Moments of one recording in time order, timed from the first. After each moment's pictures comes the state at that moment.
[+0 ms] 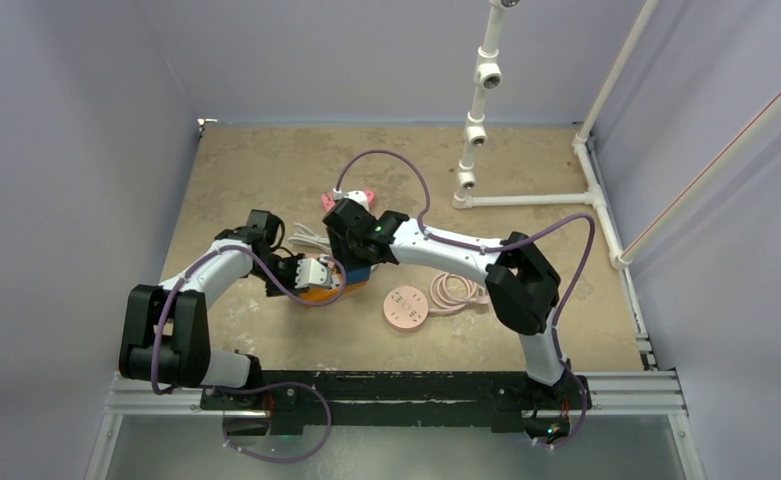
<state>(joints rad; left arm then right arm) -0.13 1.39 0.75 -0.76 0.48 1.44 1.00 2.00 1.61 -0.62 0.25 0.63</state>
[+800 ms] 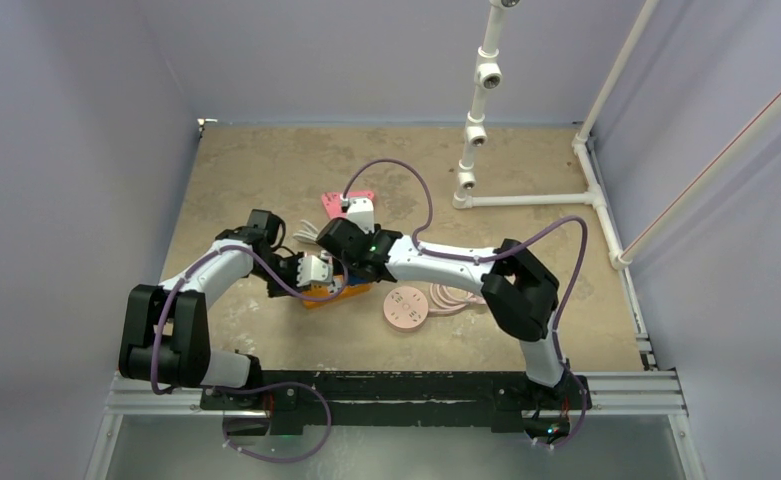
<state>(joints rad) -0.14 1.39 0.75 -0.76 0.49 1.38 1.07 2.00 1.53 -0.50 0.49 0.78</state>
